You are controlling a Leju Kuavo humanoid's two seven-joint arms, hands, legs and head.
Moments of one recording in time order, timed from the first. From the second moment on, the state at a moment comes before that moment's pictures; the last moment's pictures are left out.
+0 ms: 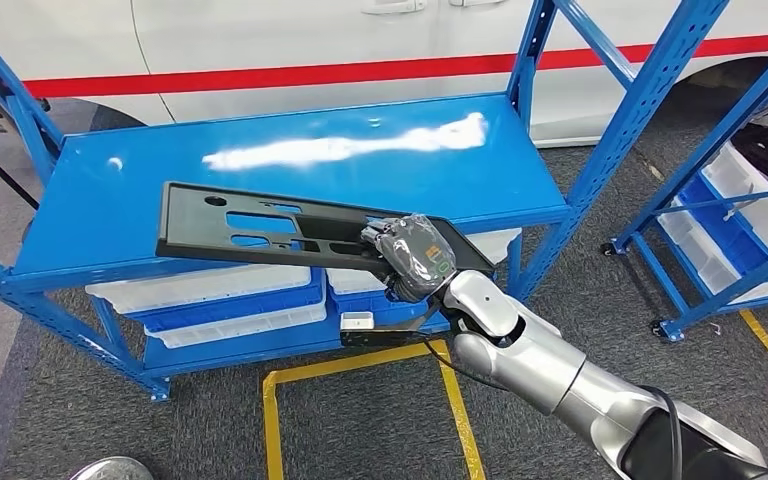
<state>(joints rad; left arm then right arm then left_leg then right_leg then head) 0.13 -0.20 0.68 -0.46 -0.67 -0.16 0.15 -0.55 -0.33 0.60 -1.29 0.80 -0.15 -0.14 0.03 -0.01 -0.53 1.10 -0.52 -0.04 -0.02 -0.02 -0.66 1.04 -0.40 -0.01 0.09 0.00</state>
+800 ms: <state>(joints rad) 0.17 -0.28 0.82 -0.62 -0.81 -0.27 0.17 -0.56 -0.34 0.59 -1.28 0.79 -0.11 -0.12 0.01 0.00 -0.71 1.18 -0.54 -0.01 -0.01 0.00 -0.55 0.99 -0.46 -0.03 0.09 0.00</state>
